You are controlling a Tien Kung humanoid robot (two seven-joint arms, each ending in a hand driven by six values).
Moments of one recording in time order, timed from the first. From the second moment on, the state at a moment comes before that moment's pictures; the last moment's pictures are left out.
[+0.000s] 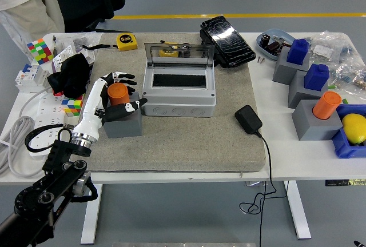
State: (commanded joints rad) left arm -0.30 0.08 -1.04 -1.00 1.14 0.27 -0.50; right arm 0.15 -0.36 0.24 0.31 0.15 -0.09 -0.01
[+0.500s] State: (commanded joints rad) left arm -0.34 0.03 -1.04 -0.96 1.09 0.29 -0.56; right arm 0.15 -0.36 0.24 0.31 0.15 -0.10 0.00
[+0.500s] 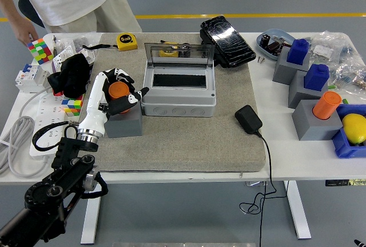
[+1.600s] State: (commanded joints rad) left arm -0.53 0.12 -0.89 -1.23 1.53 0.31 -0.14; right arm 0.16 -0.36 0.23 0.31 0.16 -0.10 0.01
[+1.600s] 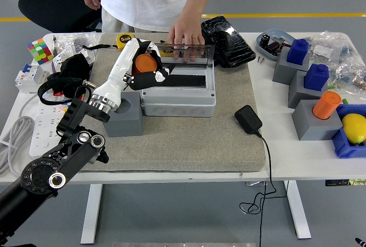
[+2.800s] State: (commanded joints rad) left arm -0.88 0.00 -0.60 -0.79 1.73 0.31 0.13; right arm 0.15 -0.36 0.21 0.31 0.16 -0.10 0.01
